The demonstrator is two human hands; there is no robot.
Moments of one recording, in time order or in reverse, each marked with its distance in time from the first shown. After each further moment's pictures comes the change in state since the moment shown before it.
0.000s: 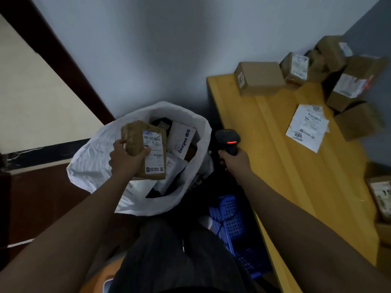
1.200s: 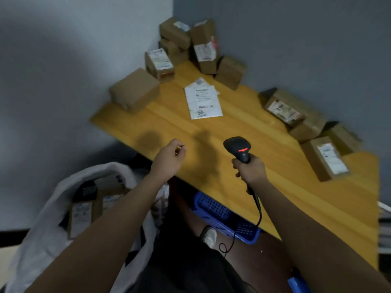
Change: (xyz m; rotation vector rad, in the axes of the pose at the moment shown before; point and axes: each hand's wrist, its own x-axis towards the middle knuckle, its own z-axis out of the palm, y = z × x) left_hand -0.131 0.199 0.191 0.400 -0.920 0.918; right_hand -0.073 0.094 -0.169 0.234 0.544 0.263
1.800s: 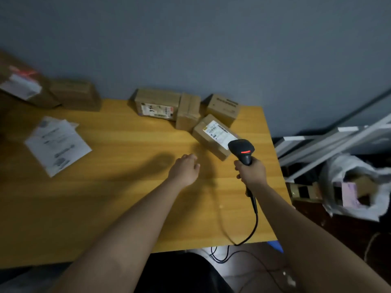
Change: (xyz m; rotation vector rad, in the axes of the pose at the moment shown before) left_hand 0.074 0.228 0.354 0.500 -0.574 0.348; right_hand 0.048 0.194 -0.271 0.316 0.507 0.346
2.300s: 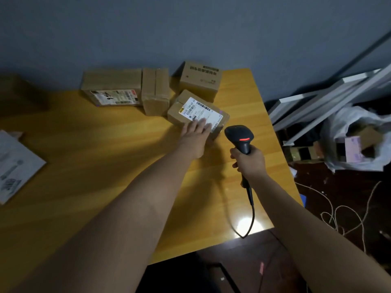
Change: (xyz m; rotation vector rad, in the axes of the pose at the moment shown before) left_hand 0.120 0.054 0.061 0.661 -0.170 0.322; right_hand 0.061 0.055 0.003 0.169 0.075 0.156
